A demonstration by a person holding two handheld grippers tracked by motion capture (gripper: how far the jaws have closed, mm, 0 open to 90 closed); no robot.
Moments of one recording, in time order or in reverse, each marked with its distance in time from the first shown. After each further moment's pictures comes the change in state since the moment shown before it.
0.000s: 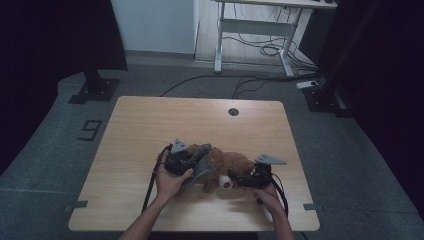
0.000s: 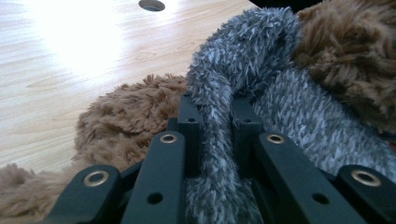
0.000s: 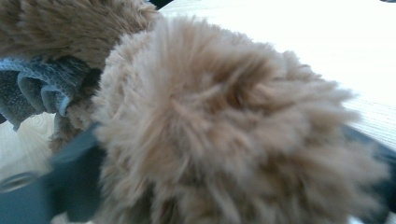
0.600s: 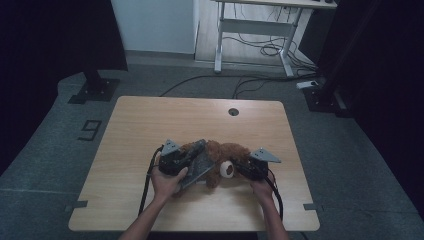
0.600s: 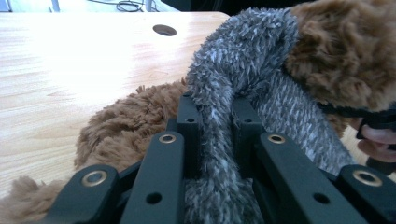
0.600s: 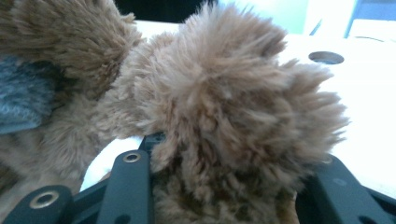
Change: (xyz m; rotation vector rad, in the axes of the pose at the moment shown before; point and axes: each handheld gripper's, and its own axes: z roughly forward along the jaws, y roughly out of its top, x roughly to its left) left arm 0.014 -0.007 -0.005 -0.121 0.014 -0.062; right arm 0.001 0.014 0.019 -0.103 -0.209 -0.139
